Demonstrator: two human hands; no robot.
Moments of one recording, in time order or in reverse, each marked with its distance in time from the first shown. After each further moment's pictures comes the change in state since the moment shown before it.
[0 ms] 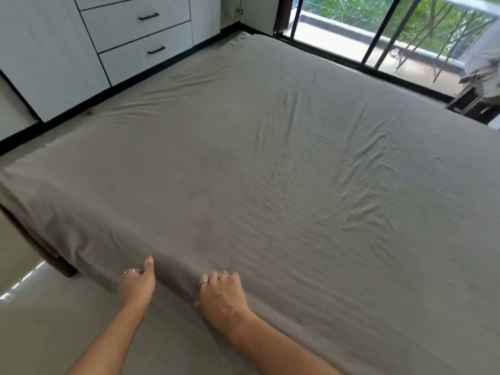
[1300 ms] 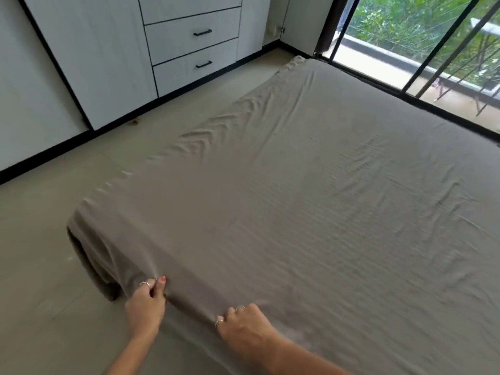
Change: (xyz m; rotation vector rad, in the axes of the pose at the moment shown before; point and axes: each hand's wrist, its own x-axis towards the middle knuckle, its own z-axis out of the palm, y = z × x) left_hand 0.133 0.041 -0.125 0.045 0.036 0.165; right_hand 0.161 -0.085 -0.053 -0.057 -0.190 -0.395
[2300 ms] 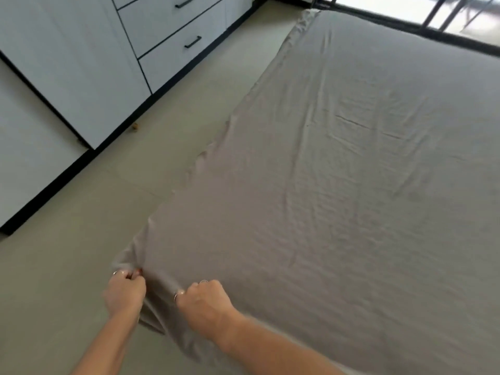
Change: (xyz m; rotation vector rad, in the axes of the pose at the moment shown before) left_hand 0.239 0.051 -0.084 0.268 0.082 -0.105; right_hand 0.236 -0.010 -0.133 0.241 0.207 0.101
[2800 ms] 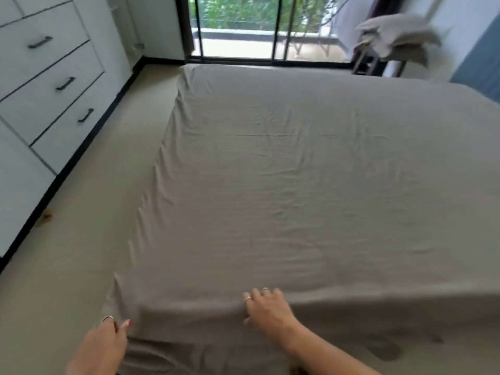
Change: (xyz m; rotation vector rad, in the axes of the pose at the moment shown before) left_hand 0.017 -0.007 -0.058 0.411 -0.273 0.686; right_hand -0.120 -0.011 0.056 0.047 0.079 0.818
